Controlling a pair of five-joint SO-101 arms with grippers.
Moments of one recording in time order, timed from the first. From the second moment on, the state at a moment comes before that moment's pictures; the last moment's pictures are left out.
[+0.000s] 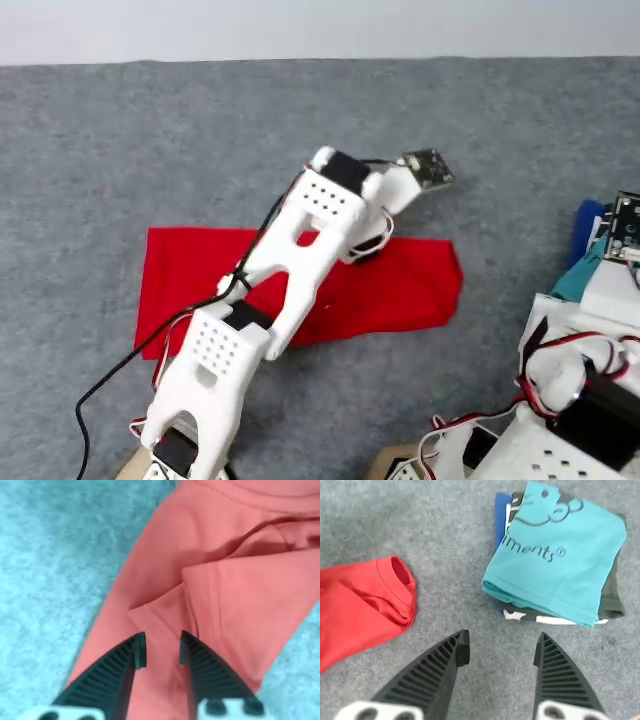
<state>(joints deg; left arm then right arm) 29.5 45.8 -47.4 98.2 -24.5 29.4 -59.0 17.4 98.0 12.8</state>
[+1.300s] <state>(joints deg) 27.3 27.1 -0.6 84.4 -22.4 29.4 -59.7 17.4 97.4 15.9</state>
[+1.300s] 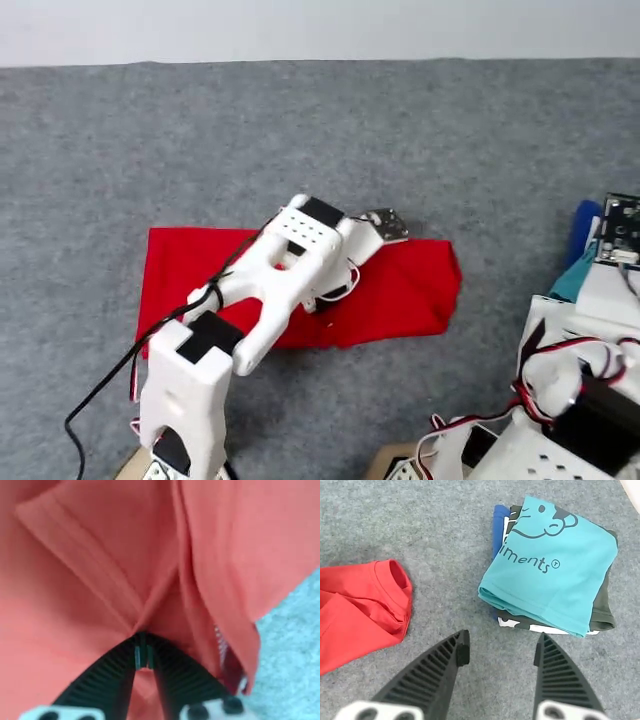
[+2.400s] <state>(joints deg) 32.4 18.8 12.1 81.5 -19.2 29.4 -59.7 17.4 97.4 15.9</state>
